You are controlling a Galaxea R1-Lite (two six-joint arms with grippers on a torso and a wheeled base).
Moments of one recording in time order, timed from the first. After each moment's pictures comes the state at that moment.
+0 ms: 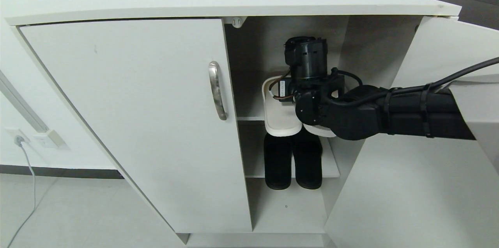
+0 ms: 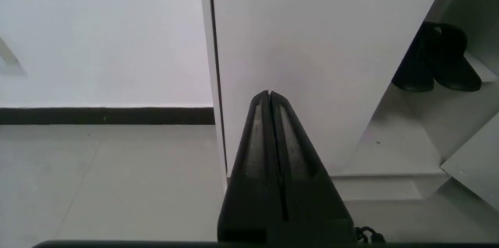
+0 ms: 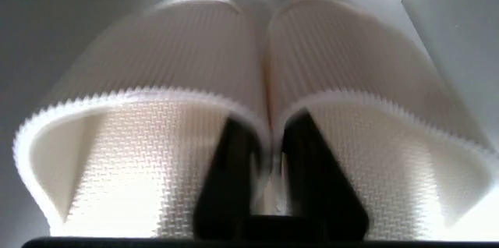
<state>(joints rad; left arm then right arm) 0.00 0.00 0.00 0.00 0.02 -0.01 0.76 2.14 -1.80 -0.21 -0.79 0.10</state>
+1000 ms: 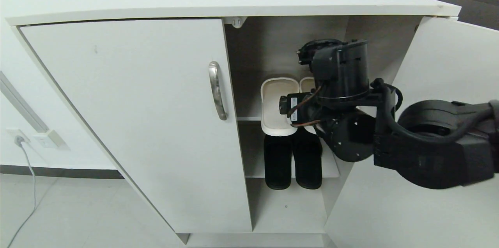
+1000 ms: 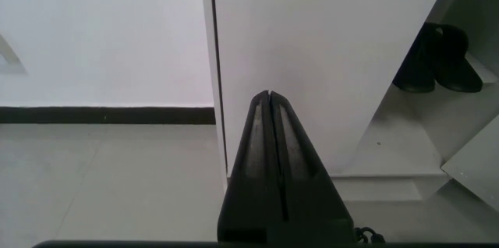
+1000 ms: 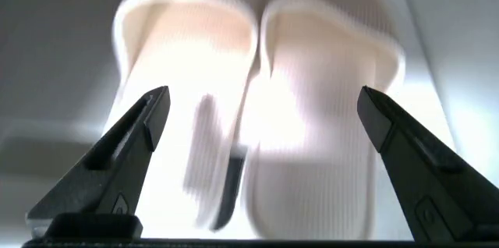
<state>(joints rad) 0.00 0.00 0.00 0.00 0.02 -0.01 0.90 1.84 -1.37 -0.26 -0.80 0.15</state>
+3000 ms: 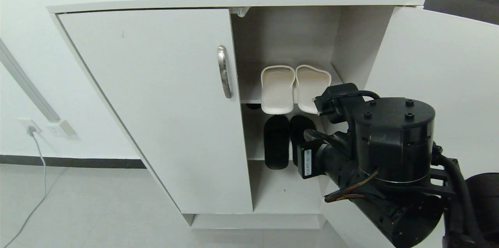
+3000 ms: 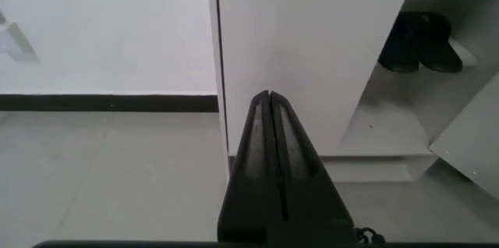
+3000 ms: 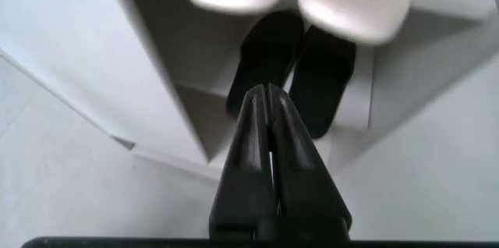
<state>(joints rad) 0.00 0.00 0.00 0.00 0.02 -0.01 1.01 1.68 -0.93 -0.53 -0.71 0.15</state>
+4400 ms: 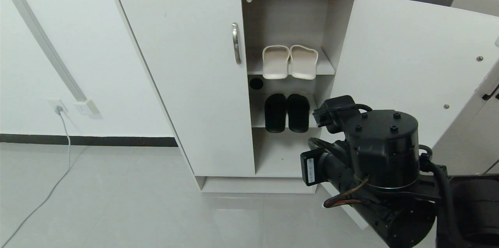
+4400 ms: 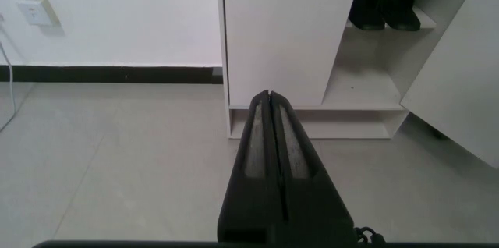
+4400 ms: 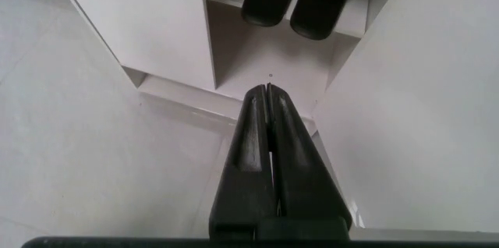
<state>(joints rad) 0.00 0.00 0.00 0.00 0.02 -0.01 0.98 1.70 -0.89 -0.53 -0.70 0.14</state>
